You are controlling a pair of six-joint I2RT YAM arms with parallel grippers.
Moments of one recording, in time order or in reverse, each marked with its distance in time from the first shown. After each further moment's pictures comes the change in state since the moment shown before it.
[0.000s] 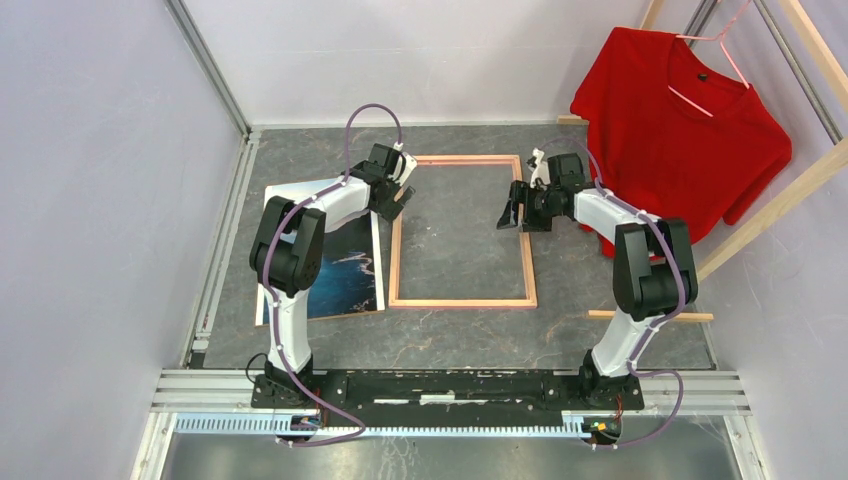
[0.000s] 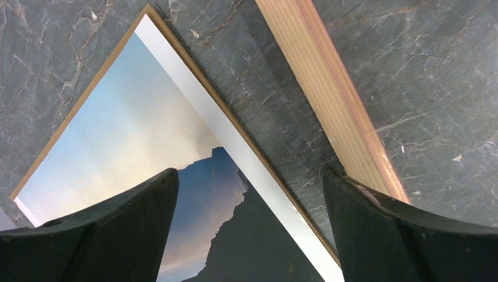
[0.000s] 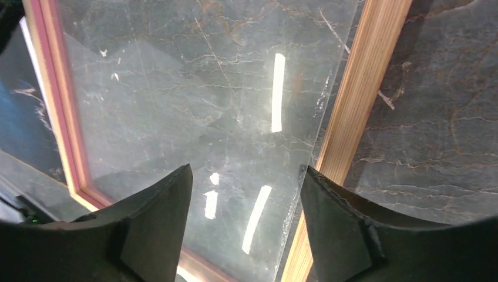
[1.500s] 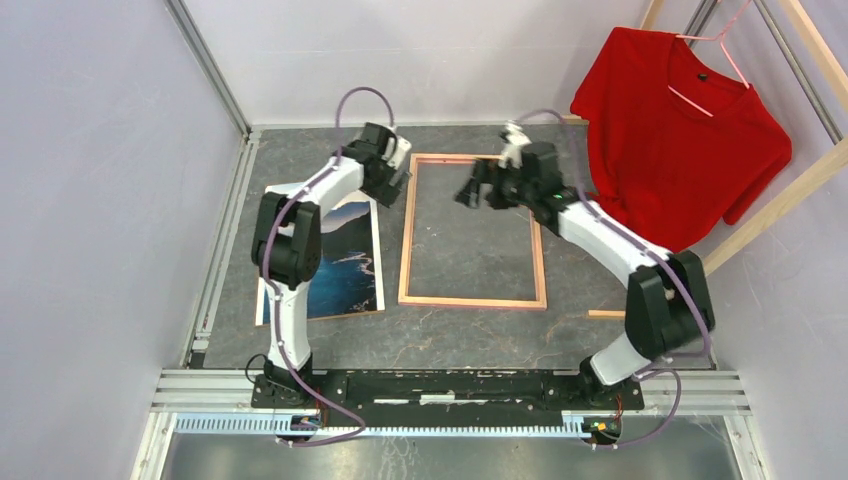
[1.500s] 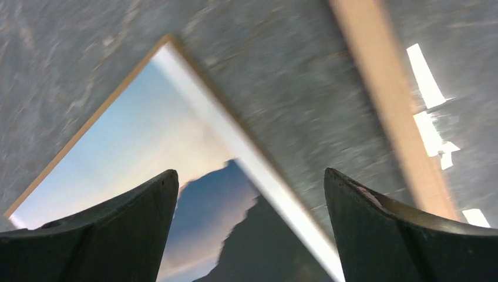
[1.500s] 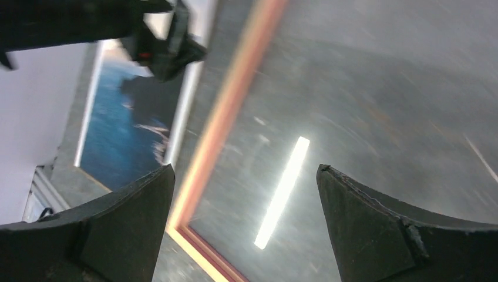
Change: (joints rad) left arm 0.025 0.071 0.220 -0.186 0.086 -0.020; right arm 0.160 -0.276 -0.121 0.252 0.106 0.163
